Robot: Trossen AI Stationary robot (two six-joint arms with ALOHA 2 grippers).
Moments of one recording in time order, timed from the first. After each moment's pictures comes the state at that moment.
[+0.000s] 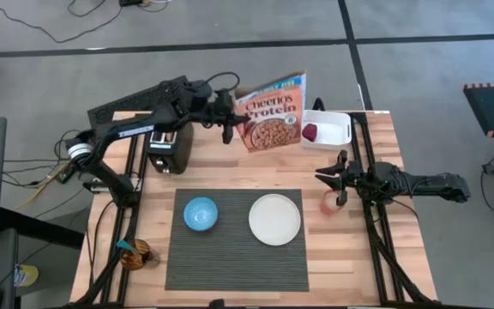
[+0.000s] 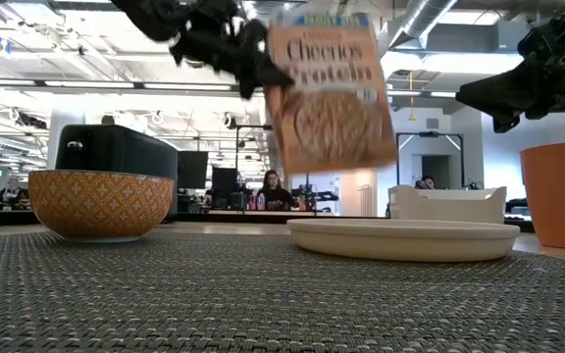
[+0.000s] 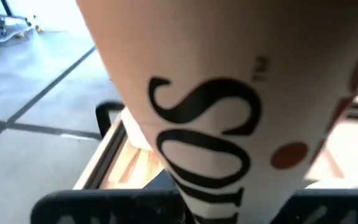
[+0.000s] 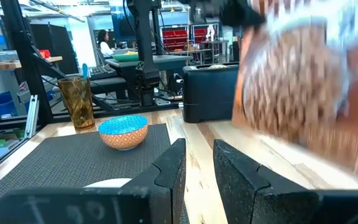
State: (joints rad) left arm 0.57 1.54 1.21 0.03 0.43 0.08; right arm -0.02 0.01 0.01 0.04 0.16 0.08
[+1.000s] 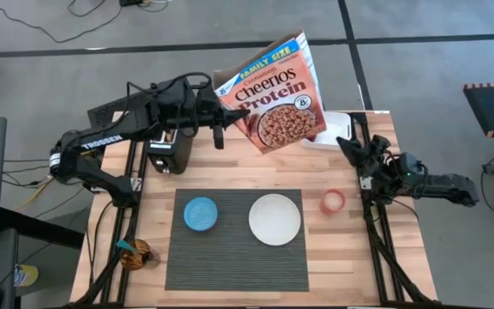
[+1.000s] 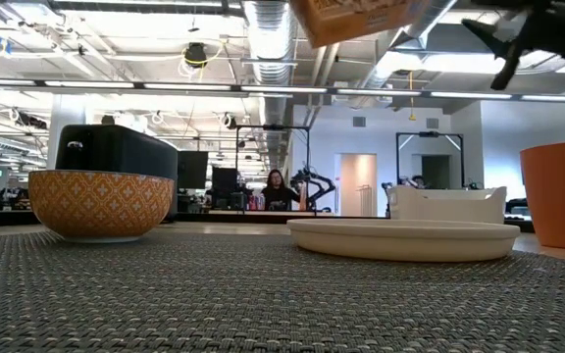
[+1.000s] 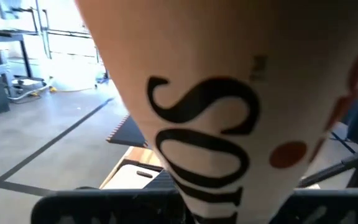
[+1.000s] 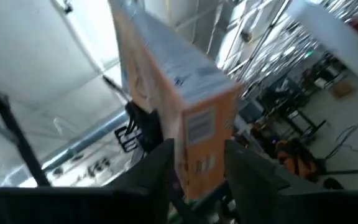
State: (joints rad) left arm 0.28 1.37 1.48 -0.11 0.10 -0.09; right arm -0.12 0.18 0.12 0.60 0.25 0.60
